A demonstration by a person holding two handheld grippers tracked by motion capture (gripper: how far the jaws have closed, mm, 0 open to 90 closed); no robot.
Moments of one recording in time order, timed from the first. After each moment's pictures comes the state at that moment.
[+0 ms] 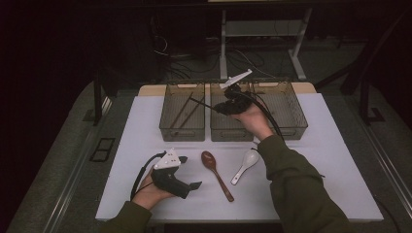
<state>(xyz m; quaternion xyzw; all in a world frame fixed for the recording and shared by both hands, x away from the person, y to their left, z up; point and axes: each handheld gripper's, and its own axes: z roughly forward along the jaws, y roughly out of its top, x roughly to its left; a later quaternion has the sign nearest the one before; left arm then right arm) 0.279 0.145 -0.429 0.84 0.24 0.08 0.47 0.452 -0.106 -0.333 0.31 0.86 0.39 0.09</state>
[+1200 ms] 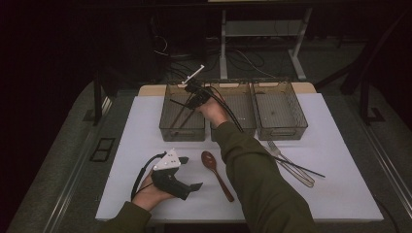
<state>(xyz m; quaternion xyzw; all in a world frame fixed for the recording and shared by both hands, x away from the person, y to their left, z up) 0.275 0.143 -0.427 0.84 0.24 0.08 0.48 0.518 0.008 -0.366 0.35 0.88 0.30 0.08</state>
